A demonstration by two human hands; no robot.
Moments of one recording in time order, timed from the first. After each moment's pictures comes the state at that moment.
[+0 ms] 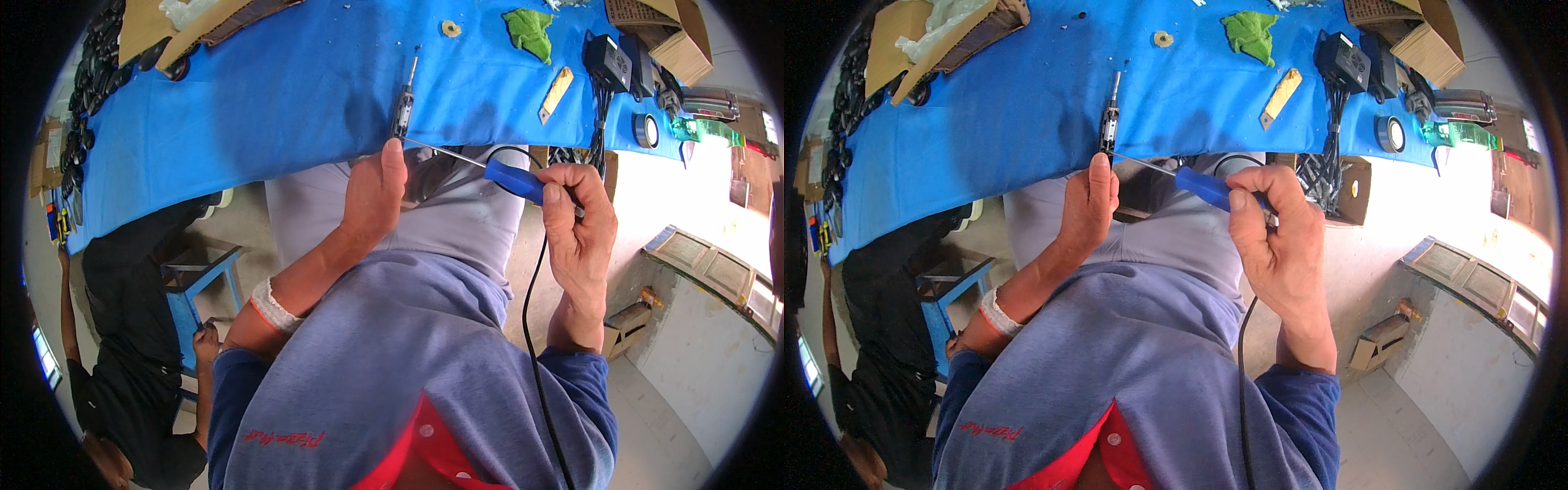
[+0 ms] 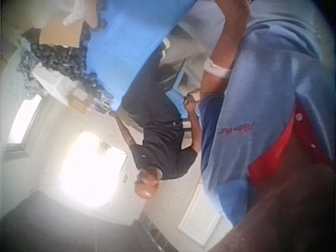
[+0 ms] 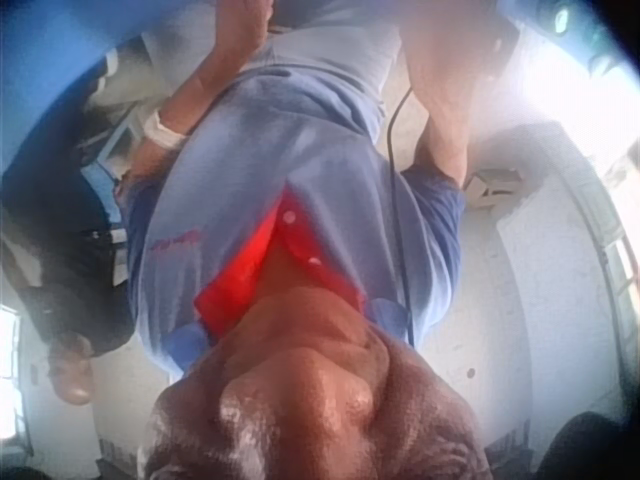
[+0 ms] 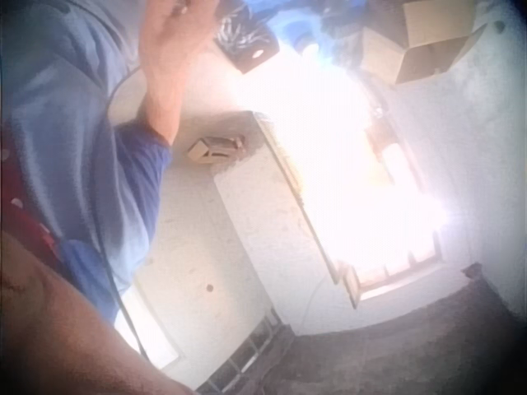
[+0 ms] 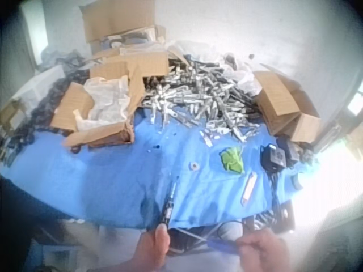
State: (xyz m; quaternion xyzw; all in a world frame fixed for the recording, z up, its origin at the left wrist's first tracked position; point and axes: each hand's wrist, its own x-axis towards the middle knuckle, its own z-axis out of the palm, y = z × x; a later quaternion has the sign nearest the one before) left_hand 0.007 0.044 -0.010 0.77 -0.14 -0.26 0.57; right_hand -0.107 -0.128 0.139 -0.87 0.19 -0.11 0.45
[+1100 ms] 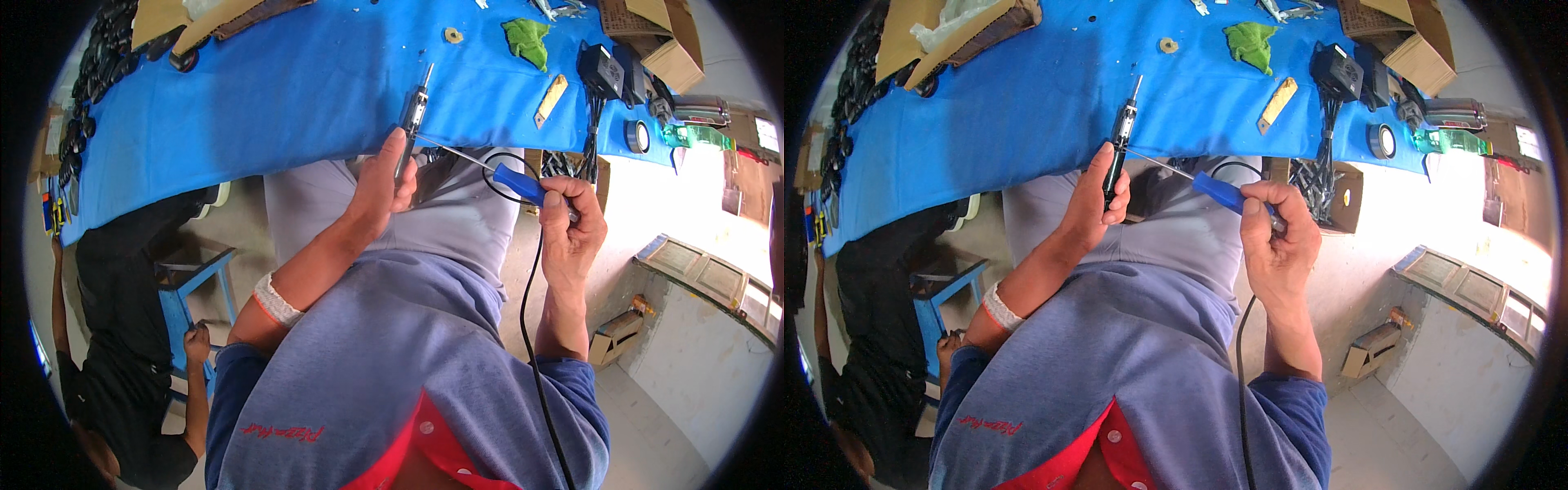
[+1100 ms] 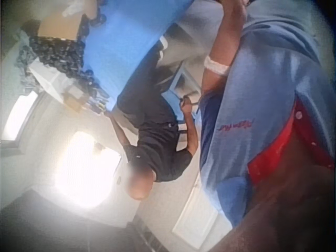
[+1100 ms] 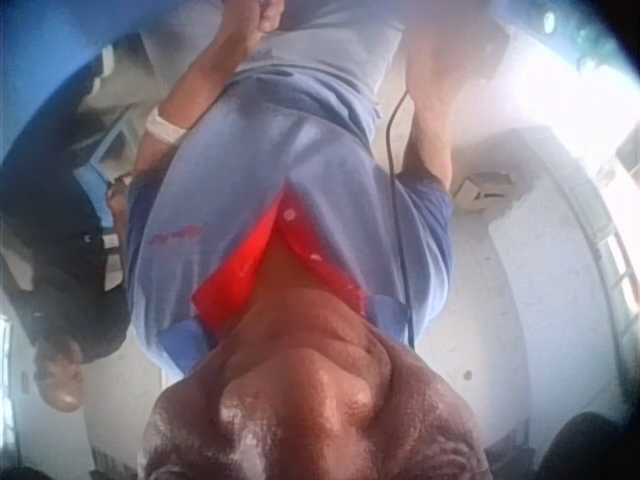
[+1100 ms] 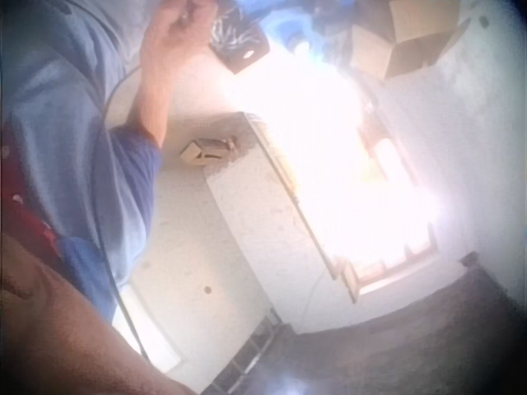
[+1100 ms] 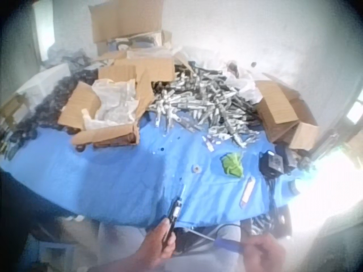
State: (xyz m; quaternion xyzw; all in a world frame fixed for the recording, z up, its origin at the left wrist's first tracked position) left_hand 0.012 0.040 0.002 0.49 0.11 -0.51 0.70; right_hand -0.131 -0.126 0.104 -0.81 0.25 -0.20 0.48
